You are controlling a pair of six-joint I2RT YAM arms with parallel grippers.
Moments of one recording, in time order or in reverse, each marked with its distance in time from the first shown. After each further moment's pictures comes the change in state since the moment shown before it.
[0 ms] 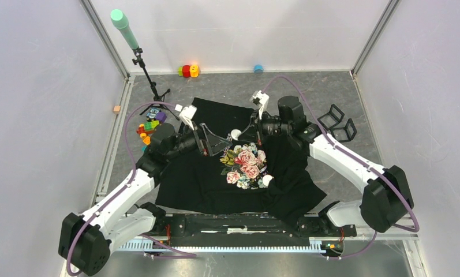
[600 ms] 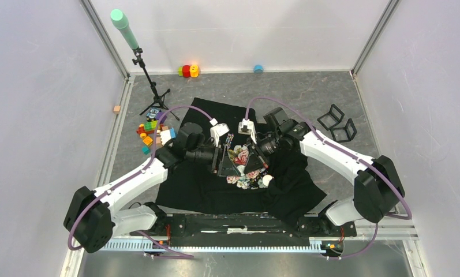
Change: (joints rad) left arm -0.164 0.196 0.121 -0.373 0.235 0.267; right arm 0.058 0.103 0.079 -0.591 -0.309 -0.417
